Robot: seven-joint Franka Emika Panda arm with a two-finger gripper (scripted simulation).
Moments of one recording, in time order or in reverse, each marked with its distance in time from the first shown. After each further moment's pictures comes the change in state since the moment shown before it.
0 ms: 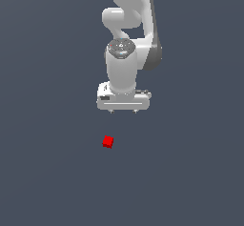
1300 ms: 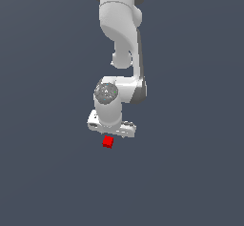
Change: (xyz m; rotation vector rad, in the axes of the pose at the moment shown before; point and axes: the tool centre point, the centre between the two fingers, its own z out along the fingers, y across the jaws) arm 0.057 0.051 0.106 -0.019 0.014 0.175
